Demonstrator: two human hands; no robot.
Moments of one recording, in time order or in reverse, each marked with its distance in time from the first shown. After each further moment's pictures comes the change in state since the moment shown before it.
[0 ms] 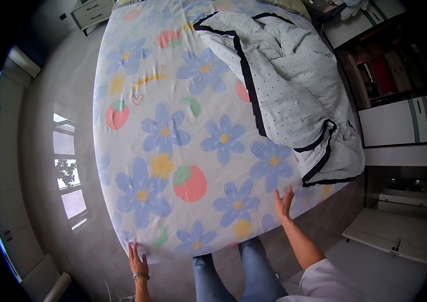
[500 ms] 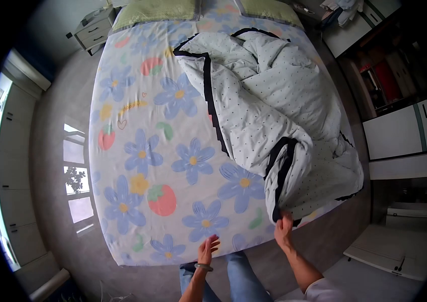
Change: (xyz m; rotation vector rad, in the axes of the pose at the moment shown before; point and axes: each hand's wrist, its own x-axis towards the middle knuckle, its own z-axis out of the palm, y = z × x) left_hand -0.039 0.394 0.155 -1.275 -0.458 -0.274; right_hand 0.058 -0.054 -0.154 -0.131 -0.113 -0.633
